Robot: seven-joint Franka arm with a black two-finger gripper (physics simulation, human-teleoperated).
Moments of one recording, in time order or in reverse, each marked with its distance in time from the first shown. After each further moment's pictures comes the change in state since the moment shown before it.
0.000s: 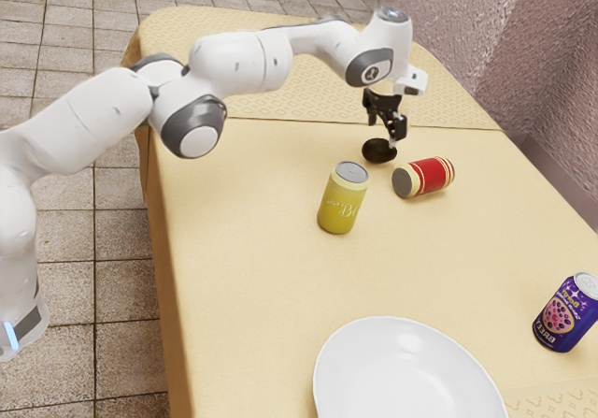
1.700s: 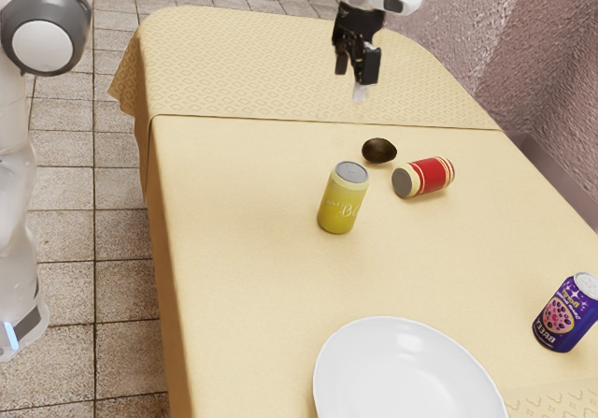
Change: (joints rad) arm -0.320 -0.861 0.008 -0.600 0.082 -0.457 -0.072
